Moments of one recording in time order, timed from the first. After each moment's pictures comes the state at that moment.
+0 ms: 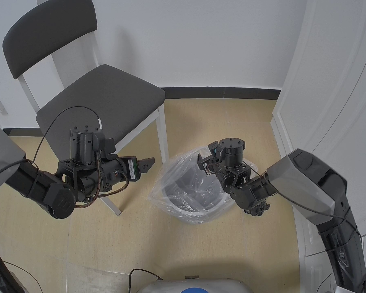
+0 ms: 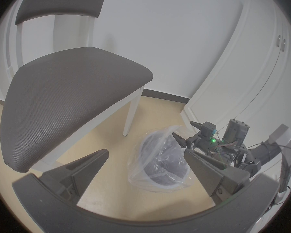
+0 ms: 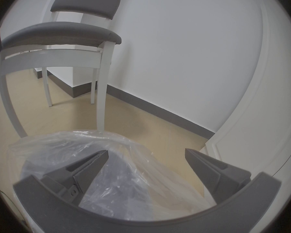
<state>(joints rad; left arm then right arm) -0.41 1.92 -0.81 -0.74 0.00 -0.27 0.54 2.60 -1.60 -0.89 -0.43 -0.37</state>
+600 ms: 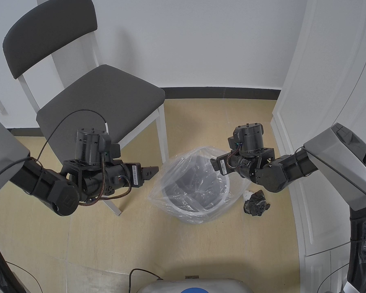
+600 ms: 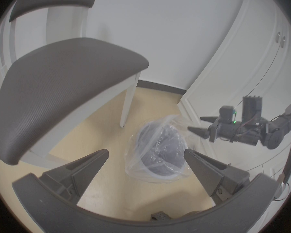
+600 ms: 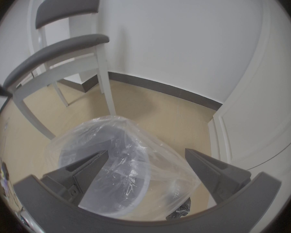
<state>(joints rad) -0.41 1.94 -0.85 -0.64 -0.06 -0.26 0.50 2.32 -1.40 -0.50 -0.31 -0.10</state>
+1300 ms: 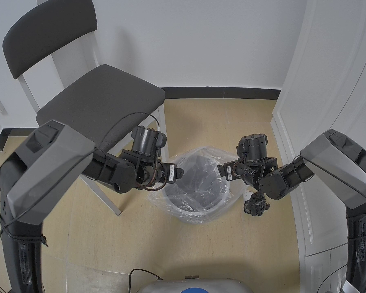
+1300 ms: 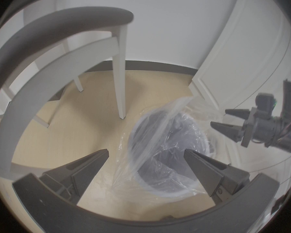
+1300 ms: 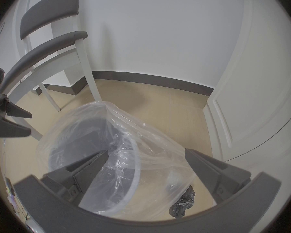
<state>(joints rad) -0.50 2.31 -1.41 -0.26 0.11 -0.21 0.45 2.36 -1.32 -0.59 -0.32 0.00</state>
